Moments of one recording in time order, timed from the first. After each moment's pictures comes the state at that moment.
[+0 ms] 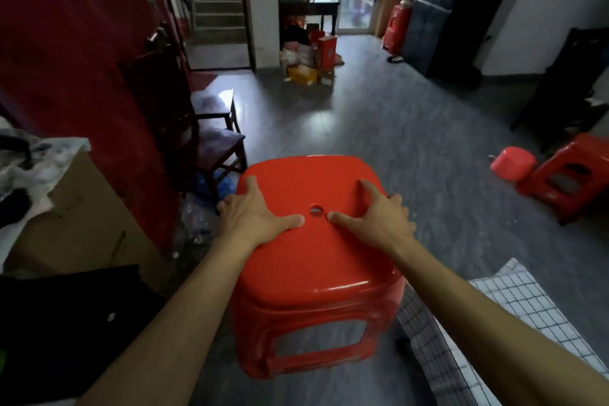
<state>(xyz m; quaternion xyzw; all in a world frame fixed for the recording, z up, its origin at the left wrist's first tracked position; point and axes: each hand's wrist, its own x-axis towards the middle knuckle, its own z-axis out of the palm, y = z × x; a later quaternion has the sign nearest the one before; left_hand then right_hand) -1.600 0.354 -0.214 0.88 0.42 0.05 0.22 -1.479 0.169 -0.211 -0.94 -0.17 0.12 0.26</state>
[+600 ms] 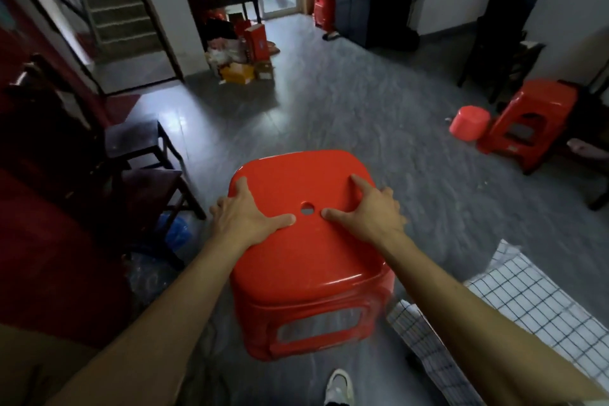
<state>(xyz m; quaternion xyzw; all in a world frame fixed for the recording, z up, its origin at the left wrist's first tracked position) -1.321 0.425 -0.235 0.92 0.33 -0.02 0.22 -1.242 0.218 -0.250 -0.94 -0.04 0.11 0.32</state>
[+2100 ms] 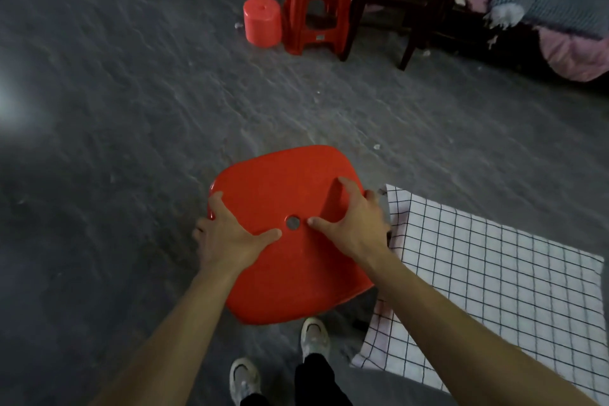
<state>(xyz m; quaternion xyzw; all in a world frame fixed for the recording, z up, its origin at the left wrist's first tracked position) -0.775 0.214 -0.496 0.93 0.08 -0.21 0.28 -0.846 0.023 -0.481 -0.87 0.36 0.09 0.32</state>
